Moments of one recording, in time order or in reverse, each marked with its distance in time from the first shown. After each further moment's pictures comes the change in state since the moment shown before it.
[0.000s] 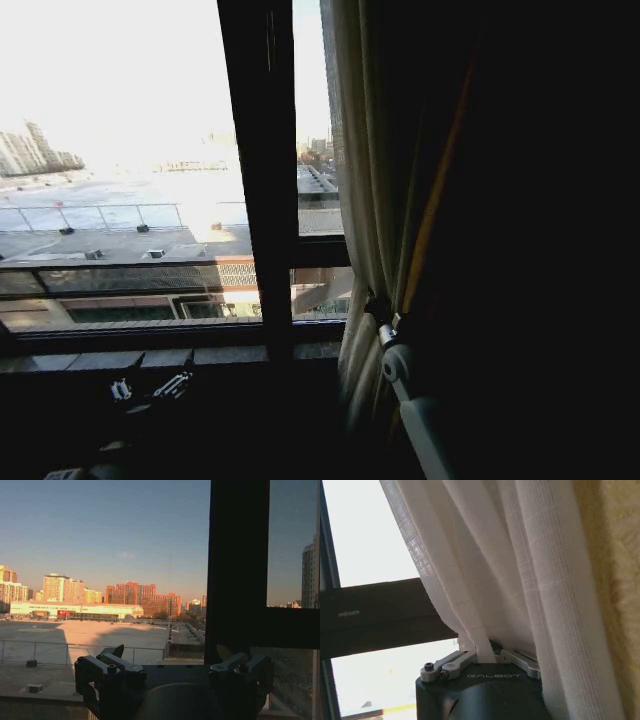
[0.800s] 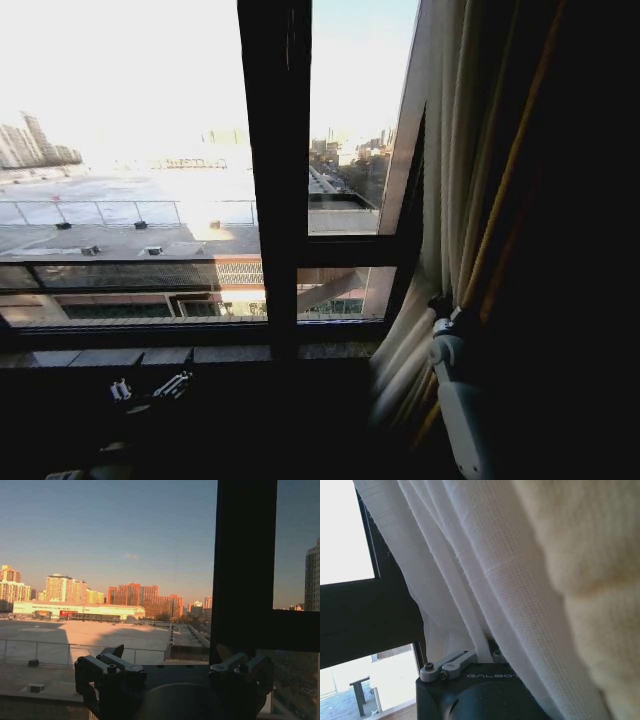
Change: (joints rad) left arm 0.001 -0.011 0.005 0.003 0.000 -0.011 0.000; right arm 0.048 -0.049 0.220 -0.125 0.032 0.002 0.127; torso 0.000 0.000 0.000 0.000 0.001
